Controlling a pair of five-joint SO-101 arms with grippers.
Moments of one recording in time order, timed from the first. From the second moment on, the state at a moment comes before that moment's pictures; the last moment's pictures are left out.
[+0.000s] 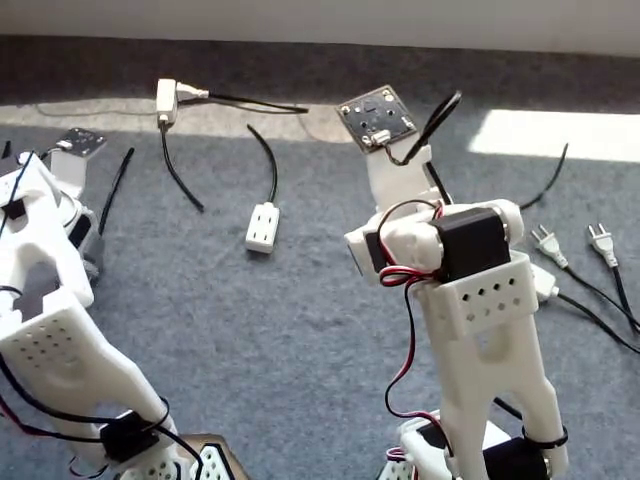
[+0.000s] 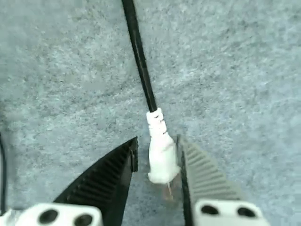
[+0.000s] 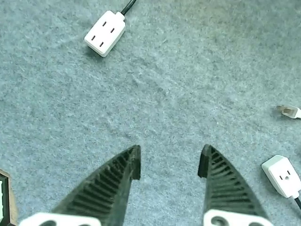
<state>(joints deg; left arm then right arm) -38.5 35.4 -12.9 78.8 -47.2 -22.8 -27.6 -1.5 98.7 10.4</state>
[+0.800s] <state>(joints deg) -37.1 35.6 -11.2 80.5 -44.7 -22.8 -27.6 -1.5 98.8 10.4</state>
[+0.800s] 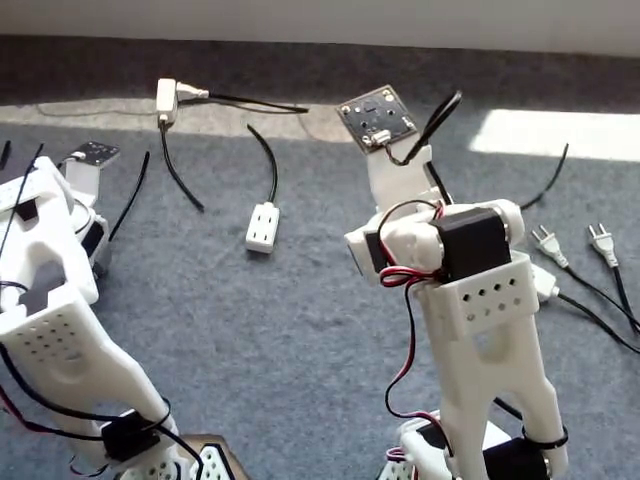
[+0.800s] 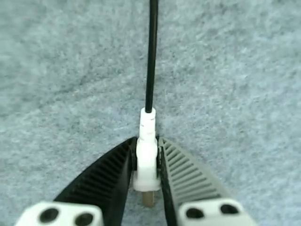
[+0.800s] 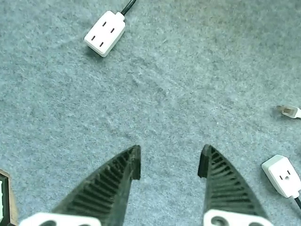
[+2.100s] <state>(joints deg) -12.5 25.7 -69.4 100.6 24.7 -22.8 -27.6 -1.4 91.6 10.4</state>
